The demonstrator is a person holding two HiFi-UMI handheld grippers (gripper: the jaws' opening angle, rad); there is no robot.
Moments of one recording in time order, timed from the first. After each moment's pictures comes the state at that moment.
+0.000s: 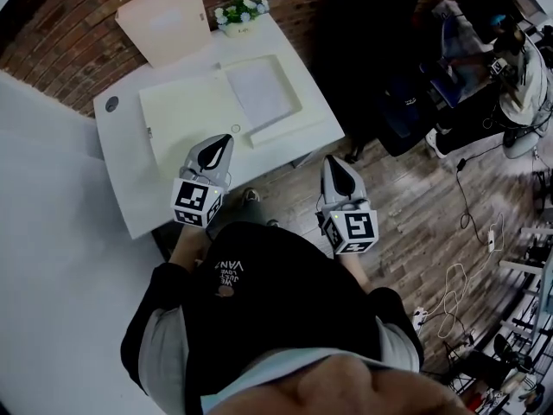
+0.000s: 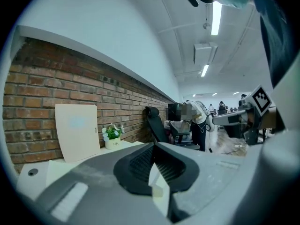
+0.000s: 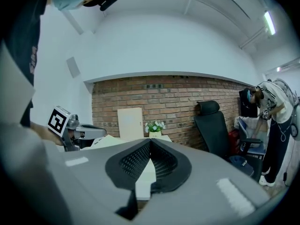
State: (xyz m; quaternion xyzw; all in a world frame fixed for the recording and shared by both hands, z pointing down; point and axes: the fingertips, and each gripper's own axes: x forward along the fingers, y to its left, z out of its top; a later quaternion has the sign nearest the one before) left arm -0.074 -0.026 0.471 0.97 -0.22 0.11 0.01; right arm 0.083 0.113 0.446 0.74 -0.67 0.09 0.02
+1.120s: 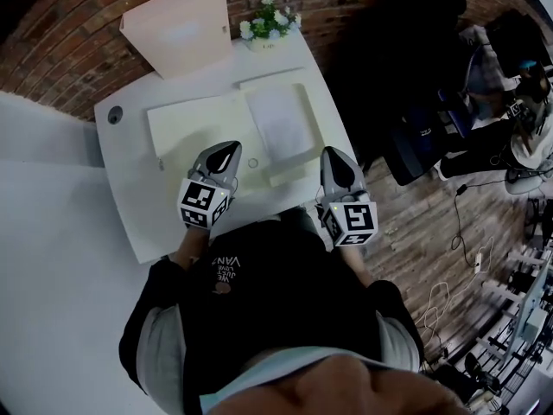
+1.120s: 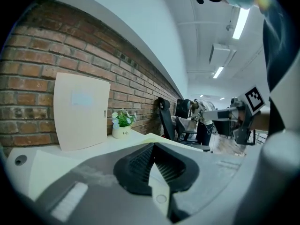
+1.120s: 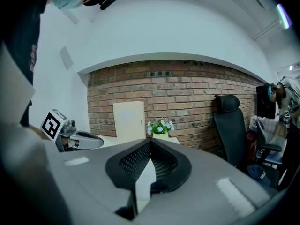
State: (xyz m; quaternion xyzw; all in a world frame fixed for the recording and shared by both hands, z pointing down) left arm -0.058 -0.152 0.514 0.96 -0.23 0.14 0.10; right arm 0.104 -0.065 0.454 0.70 -0.70 0.11 0.06
